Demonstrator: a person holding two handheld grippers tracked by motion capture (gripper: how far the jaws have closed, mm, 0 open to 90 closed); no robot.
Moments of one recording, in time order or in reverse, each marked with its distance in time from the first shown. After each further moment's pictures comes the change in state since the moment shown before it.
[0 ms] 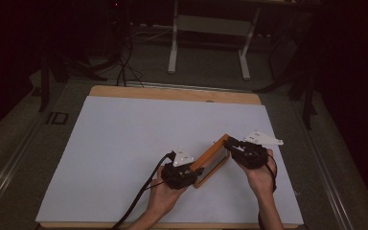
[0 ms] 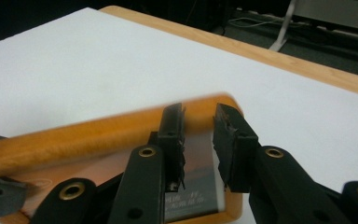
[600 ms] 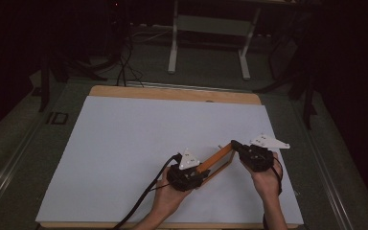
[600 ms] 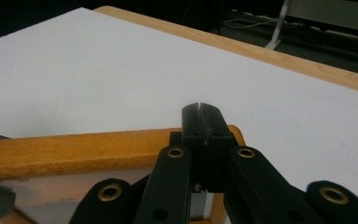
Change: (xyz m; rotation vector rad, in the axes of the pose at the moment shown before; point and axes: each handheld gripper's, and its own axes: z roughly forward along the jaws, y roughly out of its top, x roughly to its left) left arm -0.008 -0.001 0.008 -0.011 -0.040 0.007; right arm -0.010 -0.011 -0.009 -0.007 -0.011 0.008
